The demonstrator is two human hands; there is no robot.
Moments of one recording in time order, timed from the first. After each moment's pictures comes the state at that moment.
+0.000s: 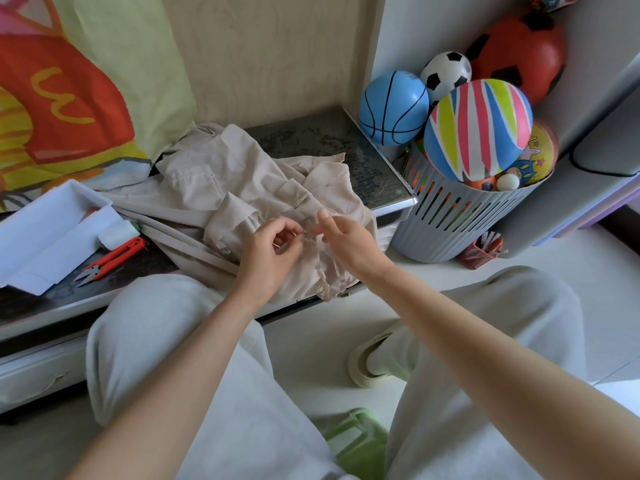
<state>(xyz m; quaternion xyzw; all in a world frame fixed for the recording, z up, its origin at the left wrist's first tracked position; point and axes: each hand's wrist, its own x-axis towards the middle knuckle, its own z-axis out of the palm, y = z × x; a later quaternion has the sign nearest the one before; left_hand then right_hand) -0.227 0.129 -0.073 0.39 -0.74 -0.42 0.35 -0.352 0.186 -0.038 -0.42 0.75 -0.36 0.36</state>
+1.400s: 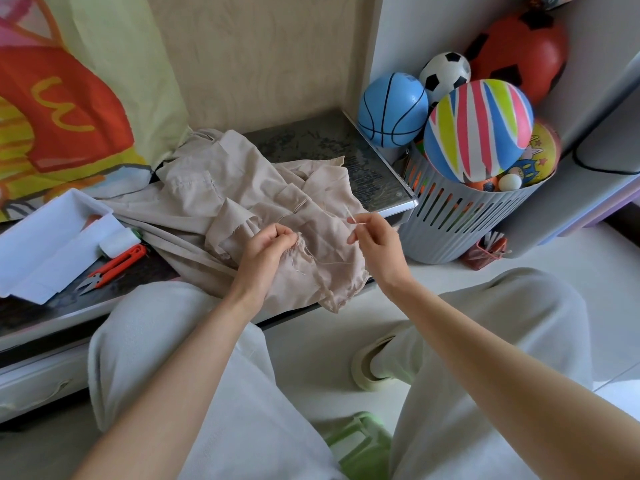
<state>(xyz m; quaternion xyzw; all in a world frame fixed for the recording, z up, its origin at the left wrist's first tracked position) -0.228 0.122 -0.073 0.41 -0.55 -0.65 0.34 -0.391 0.195 -0.086 -0.35 0.70 -0.54 0.30</state>
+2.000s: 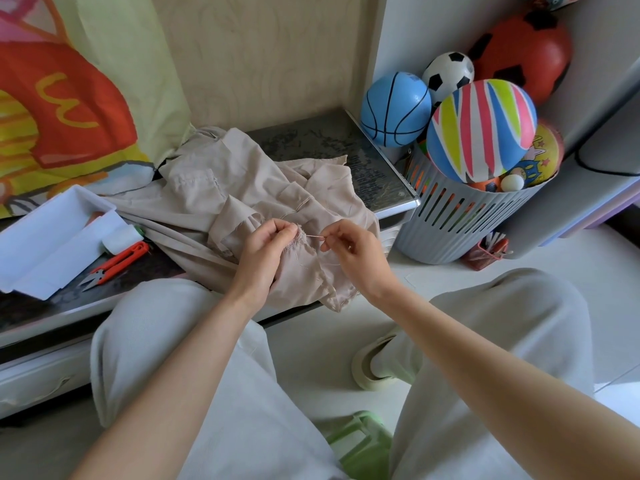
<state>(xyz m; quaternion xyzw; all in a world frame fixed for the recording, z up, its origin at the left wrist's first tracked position) -0.227 0.124 -0.069 0.40 -0.54 -0.65 0.36 -0.364 0.194 -0.080 -0.47 0.68 -0.49 0.29</state>
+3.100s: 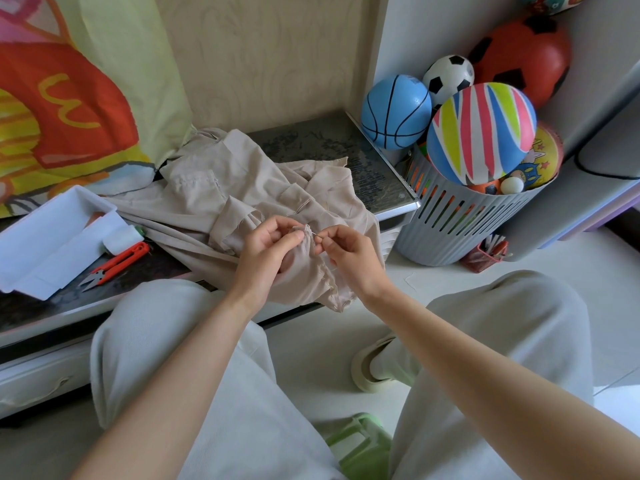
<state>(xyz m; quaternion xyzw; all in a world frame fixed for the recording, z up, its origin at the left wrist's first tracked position) -0.227 0.132 -0.054 0.35 -0.56 -0.65 0.36 -0.352 0.191 -0.073 -0.37 0.62 -0.55 0.41</state>
